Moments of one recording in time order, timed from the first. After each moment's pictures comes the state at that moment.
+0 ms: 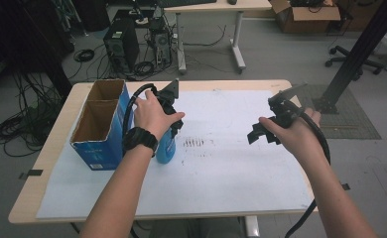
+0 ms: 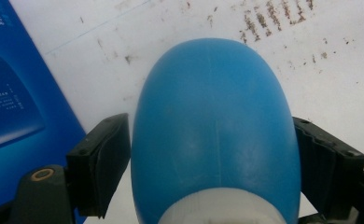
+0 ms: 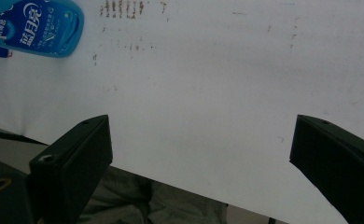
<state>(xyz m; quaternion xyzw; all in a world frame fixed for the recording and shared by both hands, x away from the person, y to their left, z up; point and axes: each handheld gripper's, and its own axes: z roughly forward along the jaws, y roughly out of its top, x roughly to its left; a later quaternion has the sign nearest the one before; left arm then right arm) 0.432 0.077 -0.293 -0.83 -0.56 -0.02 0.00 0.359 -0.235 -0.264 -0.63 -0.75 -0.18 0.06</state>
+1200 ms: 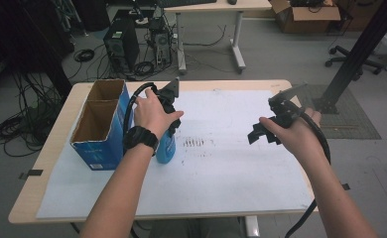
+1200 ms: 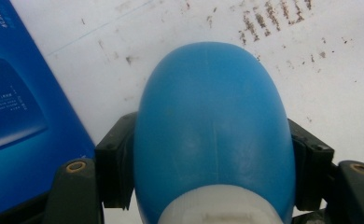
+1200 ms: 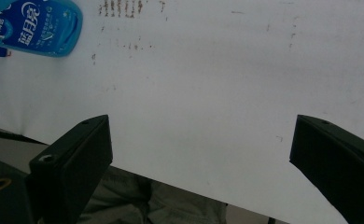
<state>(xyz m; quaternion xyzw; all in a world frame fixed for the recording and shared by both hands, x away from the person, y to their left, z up) 0.433 0.077 -0.290 -0.83 -0.56 -0.02 0.00 0.360 -0.237 -0.265 -0.63 -0.75 -0.18 0.06</state>
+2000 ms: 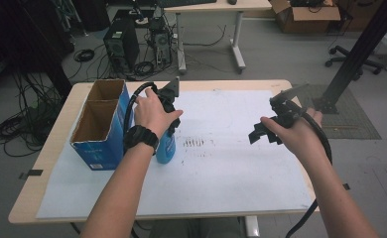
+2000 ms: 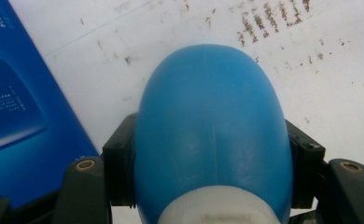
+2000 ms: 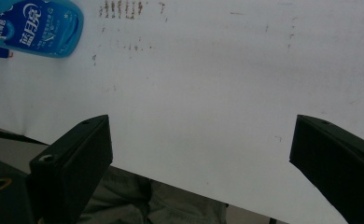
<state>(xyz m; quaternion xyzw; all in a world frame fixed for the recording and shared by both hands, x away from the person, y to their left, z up) 0.435 0.077 -0.290 -0.83 -0.56 -0.02 0.00 0.359 -0.239 -0.264 -0.63 -0.75 -0.18 0.06</state>
